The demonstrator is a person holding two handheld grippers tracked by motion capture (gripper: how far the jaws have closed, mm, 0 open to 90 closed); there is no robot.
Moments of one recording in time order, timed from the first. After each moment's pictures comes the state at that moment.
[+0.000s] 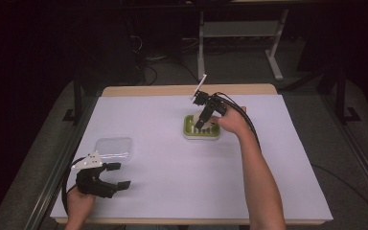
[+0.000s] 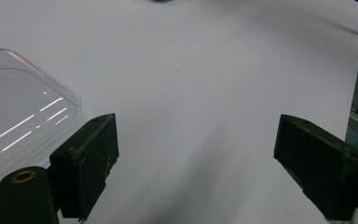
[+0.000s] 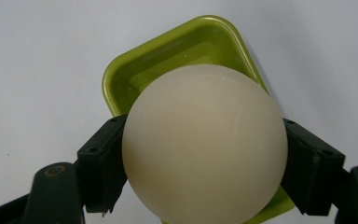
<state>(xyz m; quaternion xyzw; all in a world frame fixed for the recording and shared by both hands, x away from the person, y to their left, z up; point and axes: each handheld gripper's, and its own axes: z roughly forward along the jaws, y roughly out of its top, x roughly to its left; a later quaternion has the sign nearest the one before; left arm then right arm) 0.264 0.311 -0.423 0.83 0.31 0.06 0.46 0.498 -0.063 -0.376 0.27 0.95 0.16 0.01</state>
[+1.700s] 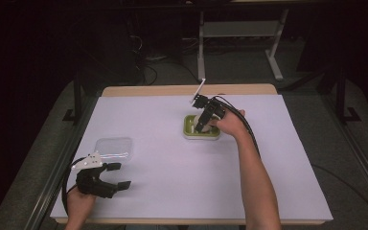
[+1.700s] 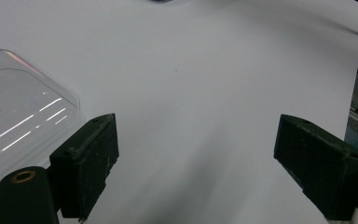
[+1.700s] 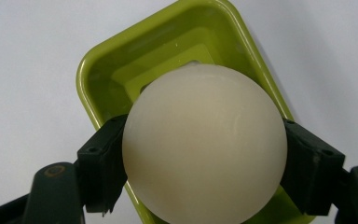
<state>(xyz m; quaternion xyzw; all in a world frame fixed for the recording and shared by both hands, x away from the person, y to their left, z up) 0.264 0.310 -0.423 0.83 0.31 0.06 0.46 0.502 -0.061 -0.395 0.28 0.95 0.15 0.00</state>
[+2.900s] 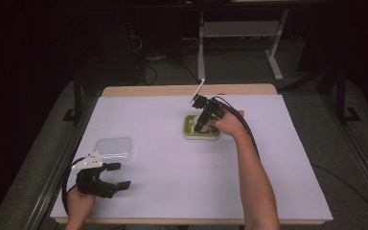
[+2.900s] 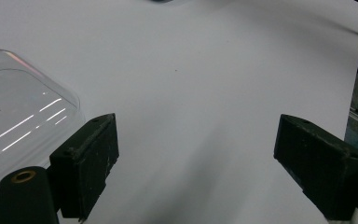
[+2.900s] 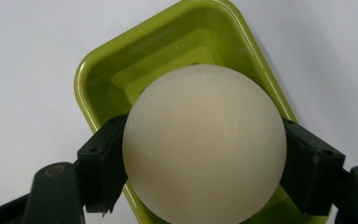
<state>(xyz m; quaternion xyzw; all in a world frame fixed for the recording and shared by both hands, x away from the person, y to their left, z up) 0.264 0.310 -0.423 0.83 0.31 0.06 0.46 0.504 -0.059 -0.399 0.29 0.95 0.15 0.00</state>
